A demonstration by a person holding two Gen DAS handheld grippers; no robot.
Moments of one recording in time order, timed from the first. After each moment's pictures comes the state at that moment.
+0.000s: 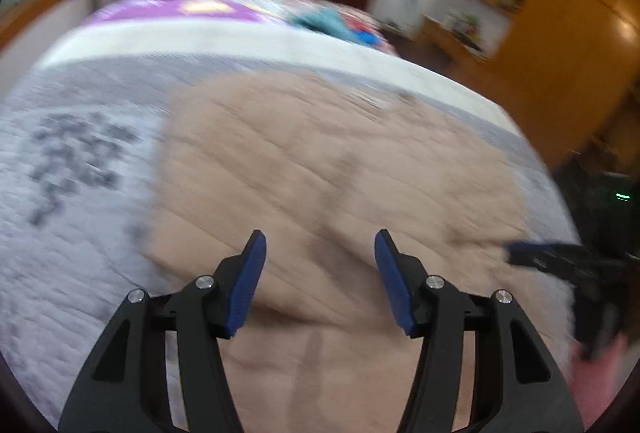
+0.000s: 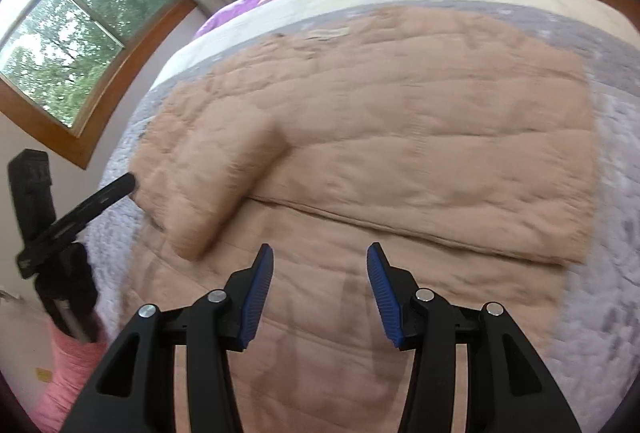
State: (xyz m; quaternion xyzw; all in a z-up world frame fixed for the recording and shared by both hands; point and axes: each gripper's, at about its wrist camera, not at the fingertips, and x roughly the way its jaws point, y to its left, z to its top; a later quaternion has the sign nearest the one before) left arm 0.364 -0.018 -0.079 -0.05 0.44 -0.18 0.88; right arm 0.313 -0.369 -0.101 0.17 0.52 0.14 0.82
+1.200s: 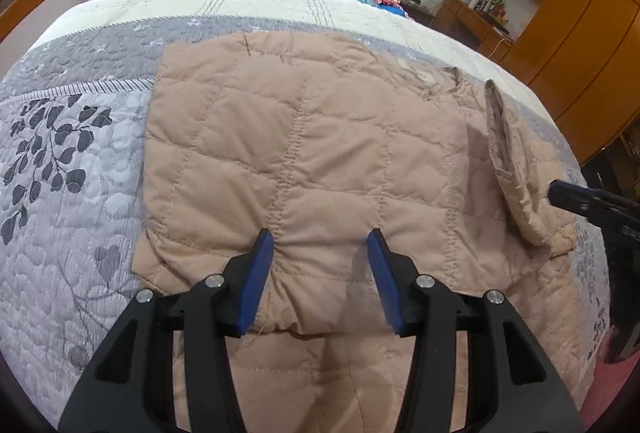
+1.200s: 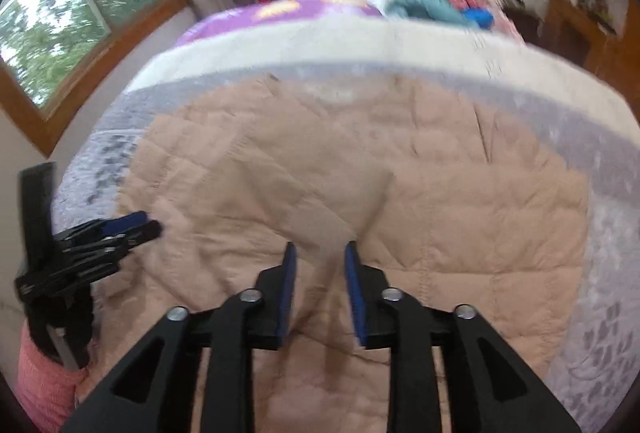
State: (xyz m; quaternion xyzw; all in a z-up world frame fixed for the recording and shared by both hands) left arm 0.409 -0.042 -0.122 -0.05 0.49 -0.18 0.85; right arm 0.364 -0.332 -0.069 0.06 0.48 0.10 0.87
